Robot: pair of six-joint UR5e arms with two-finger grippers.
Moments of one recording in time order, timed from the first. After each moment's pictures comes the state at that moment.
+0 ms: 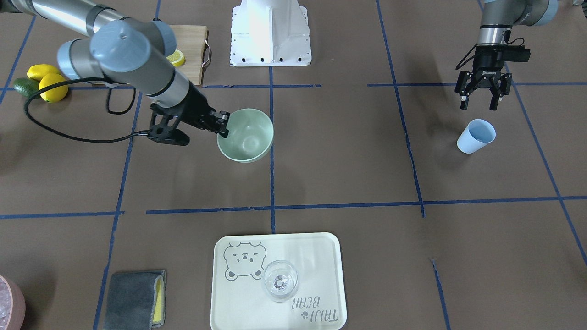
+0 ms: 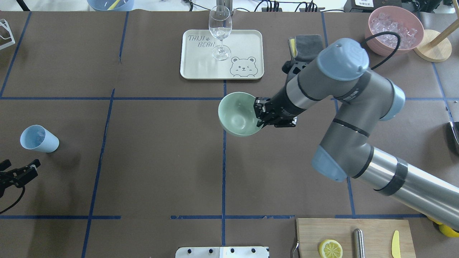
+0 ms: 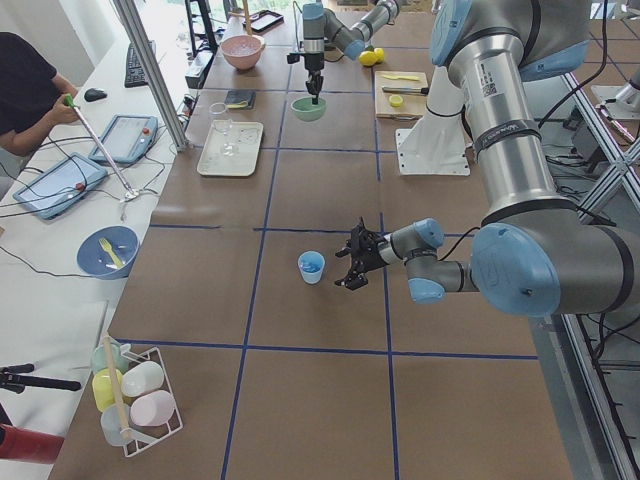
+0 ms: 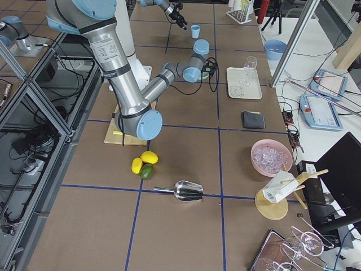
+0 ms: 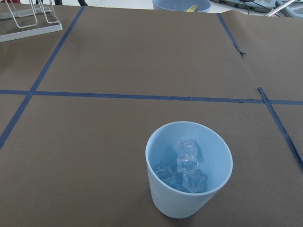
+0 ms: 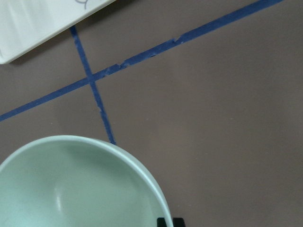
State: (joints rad) left arm -0.16 -1.08 -1.77 -2.82 -0.84 -1.42; right arm 0.65 -1.01 1.72 -1.24 2.16 1.58
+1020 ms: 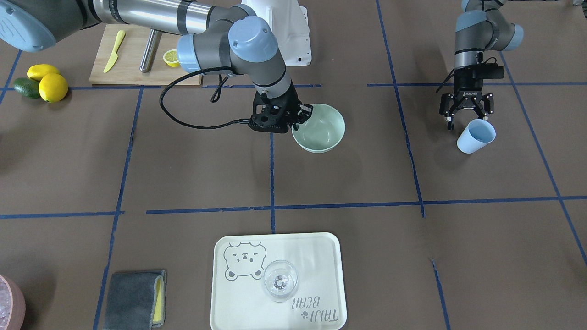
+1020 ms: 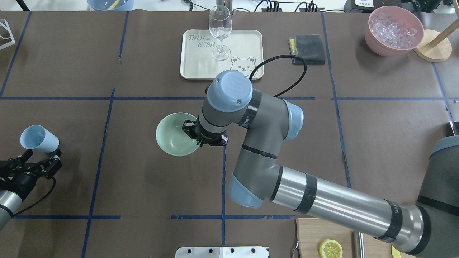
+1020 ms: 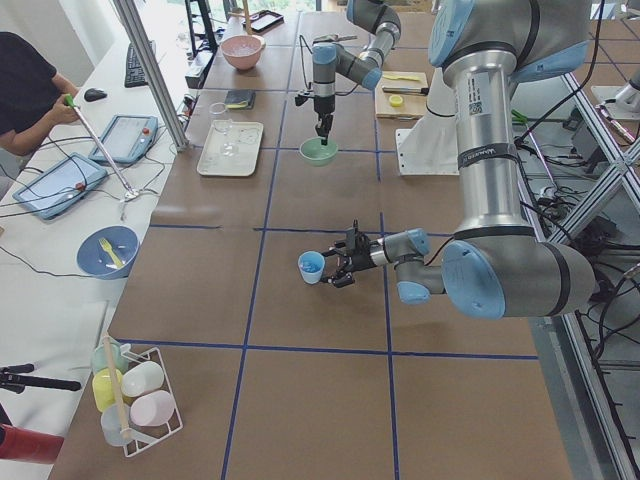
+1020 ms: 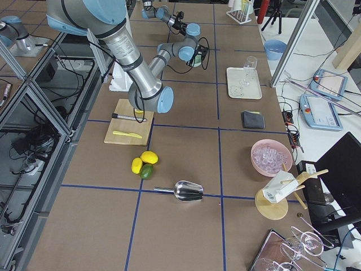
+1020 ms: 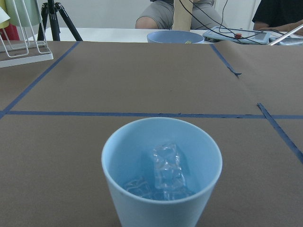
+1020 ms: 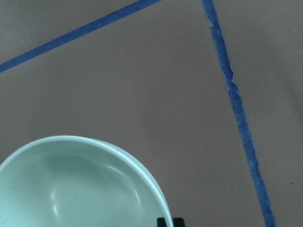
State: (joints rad) left arm -0.16 -1.27 -1.60 -2.81 -0.64 -1.37; right arm 0.47 -0.69 1.44 -1.32 1.98 1.62
